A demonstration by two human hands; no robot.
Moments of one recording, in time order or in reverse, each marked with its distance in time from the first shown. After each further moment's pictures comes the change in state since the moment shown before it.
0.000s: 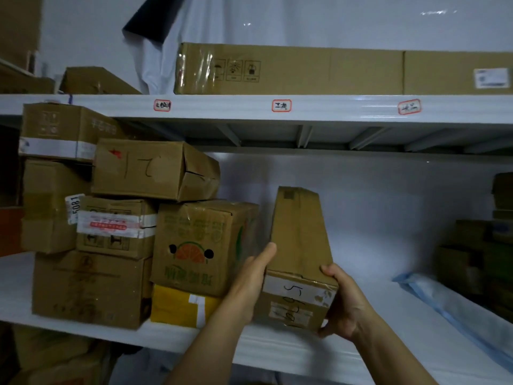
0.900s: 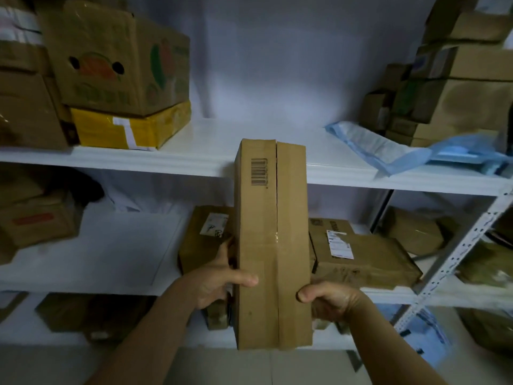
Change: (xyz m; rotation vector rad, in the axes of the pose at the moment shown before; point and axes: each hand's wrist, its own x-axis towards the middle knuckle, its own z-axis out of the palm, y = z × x) left_hand -0.177 -0.230 0.038 0.061 -0.497 -0.483; right_hand -0.168 0.243 -0.170 -0.099 -0.448 0.322
